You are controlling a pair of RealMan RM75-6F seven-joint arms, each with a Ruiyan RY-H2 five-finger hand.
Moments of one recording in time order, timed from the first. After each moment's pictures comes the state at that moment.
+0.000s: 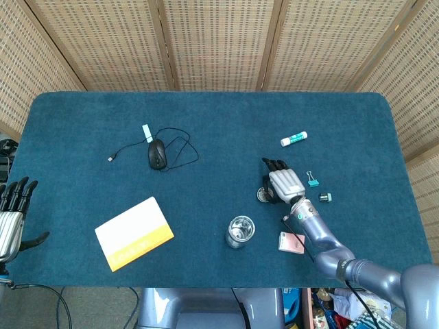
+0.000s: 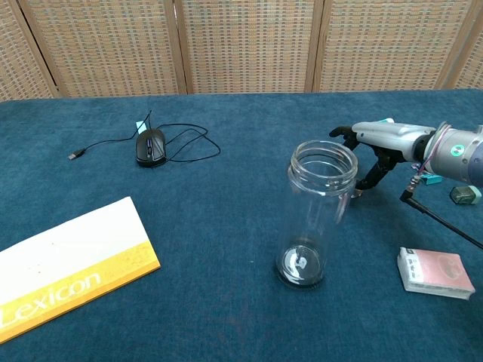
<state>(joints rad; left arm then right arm) -0.11 -1.09 -0.07 -1.74 1.41 1.47 0.25 0.79 -1.61 0.21 -1.15 -1.11 0.74 -0.10</state>
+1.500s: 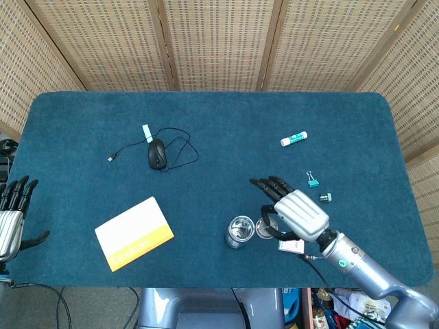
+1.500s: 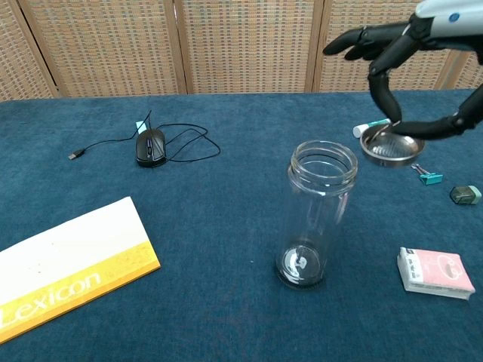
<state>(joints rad) -0.12 -1.08 -0.08 -1.76 1.41 1.47 0.25 0.62 -0.95 0.15 -2.02 -1.57 0.92 0.06</state>
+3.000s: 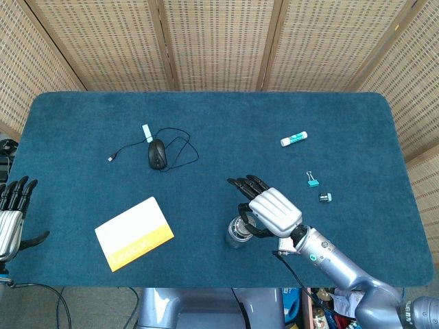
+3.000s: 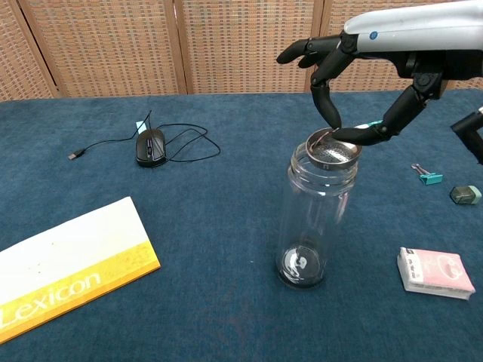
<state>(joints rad) -0.12 -1.08 -0.08 -1.75 1.40 1.47 0.24 0.73 -1.08 0.18 -2.02 -1.34 0.90 -0.16</state>
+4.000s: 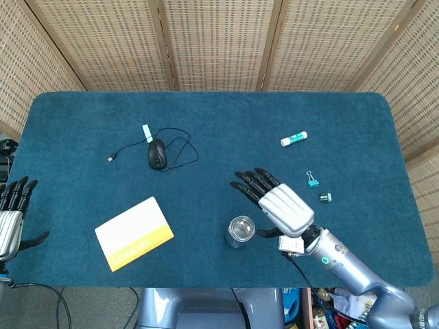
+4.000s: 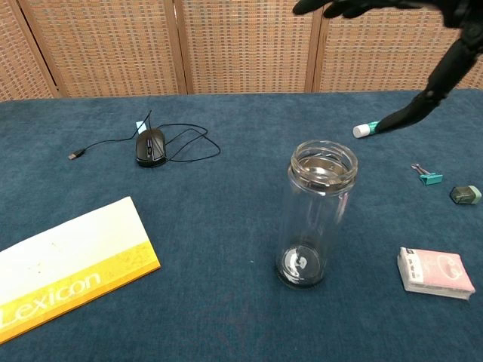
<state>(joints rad) -0.12 -1.08 -0.07 -1.75 1.41 1.47 0.23 0.67 -1.00 0.17 -2.05 -1.46 1.03 -0.13</state>
